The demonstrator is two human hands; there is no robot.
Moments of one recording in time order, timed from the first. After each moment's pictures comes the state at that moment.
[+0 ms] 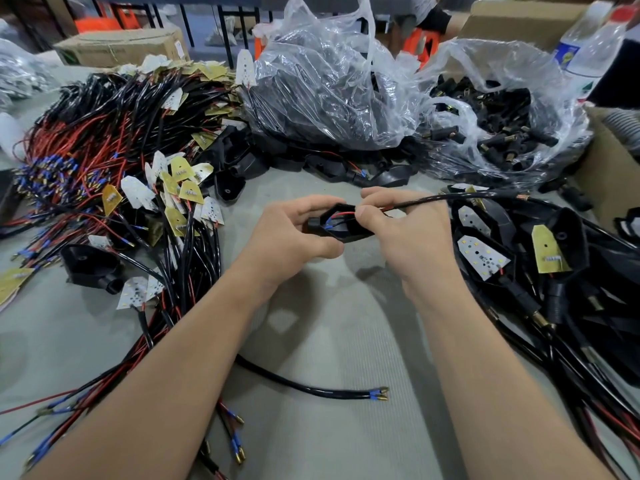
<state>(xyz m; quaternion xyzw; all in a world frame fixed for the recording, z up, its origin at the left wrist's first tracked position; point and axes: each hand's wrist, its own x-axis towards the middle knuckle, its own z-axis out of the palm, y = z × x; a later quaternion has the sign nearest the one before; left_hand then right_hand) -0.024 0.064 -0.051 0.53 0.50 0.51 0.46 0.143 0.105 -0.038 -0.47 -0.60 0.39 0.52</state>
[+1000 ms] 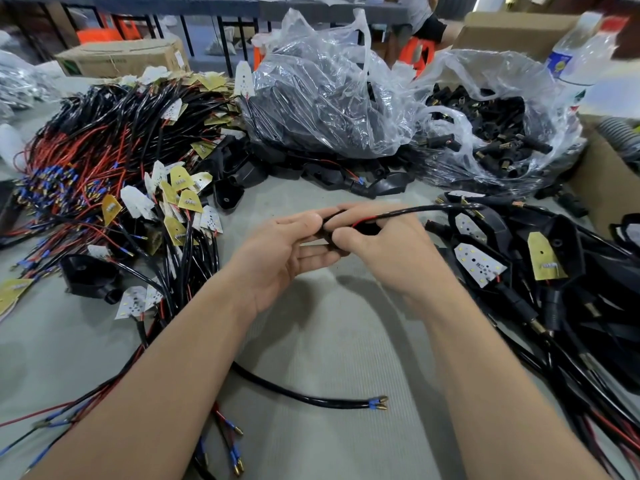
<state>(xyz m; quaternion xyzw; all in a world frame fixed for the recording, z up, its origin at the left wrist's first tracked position) -0.023 0.062 -0.042 0.36 0.43 0.54 0.63 0.142 0.089 -0.021 -0.47 -0.71 0.38 0.36</state>
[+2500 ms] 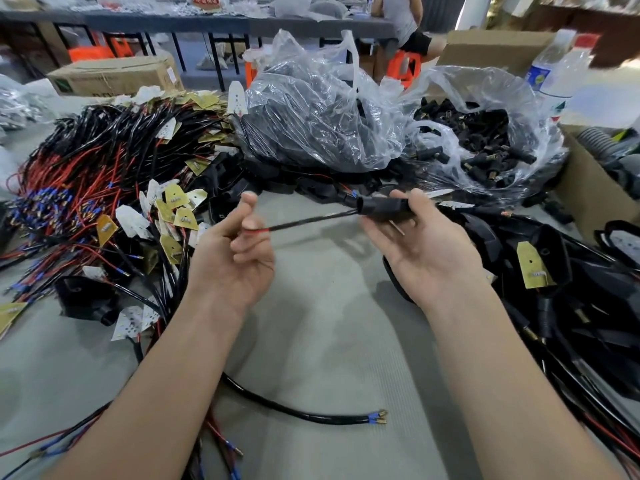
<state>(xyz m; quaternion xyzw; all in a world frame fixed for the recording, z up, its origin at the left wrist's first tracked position) -0.053 0.057 -0.030 0.11 0.18 0.69 0.69 0.165 0.112 -0.011 -0.33 -0.21 0.72 0.57</state>
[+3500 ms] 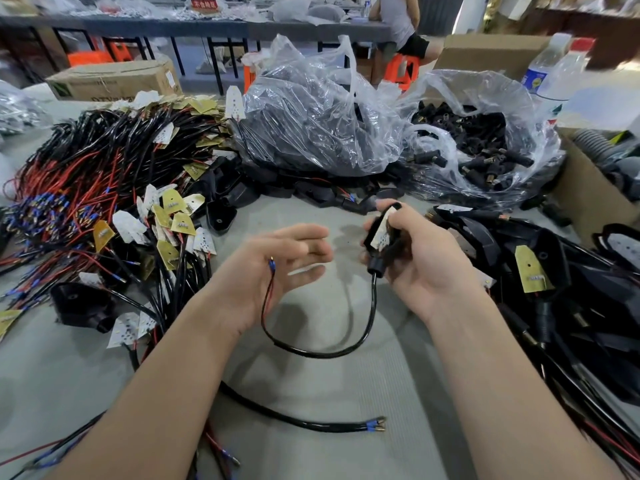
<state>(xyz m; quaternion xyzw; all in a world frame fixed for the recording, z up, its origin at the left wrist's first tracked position) -0.038 0.063 -0.039 0.36 0.37 0.53 0.67 0.164 0.112 -0.023 -0.36 -0.37 0.70 0.50</state>
